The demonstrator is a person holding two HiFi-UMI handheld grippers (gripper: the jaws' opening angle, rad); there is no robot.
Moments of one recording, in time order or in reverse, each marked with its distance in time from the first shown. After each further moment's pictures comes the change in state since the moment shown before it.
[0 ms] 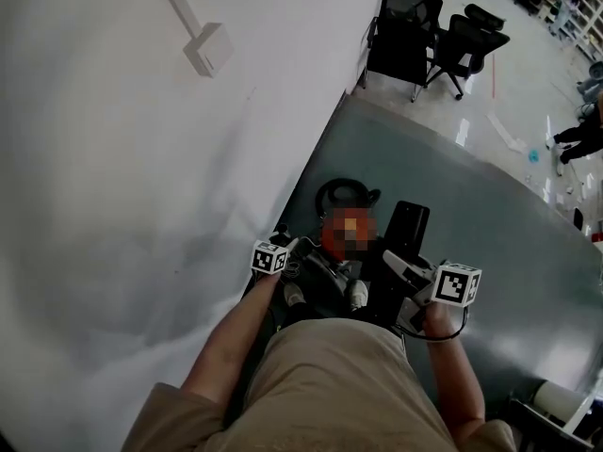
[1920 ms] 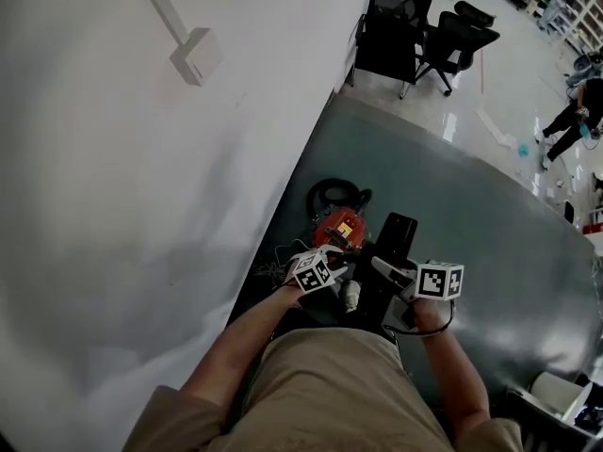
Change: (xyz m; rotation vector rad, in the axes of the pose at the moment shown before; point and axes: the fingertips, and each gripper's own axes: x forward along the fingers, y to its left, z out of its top) left arm 0.046 -0.200 0.012 0.748 0.087 -0.490; right arm 0.033 -0.054 -0.016 -0.022 0.109 -0.123
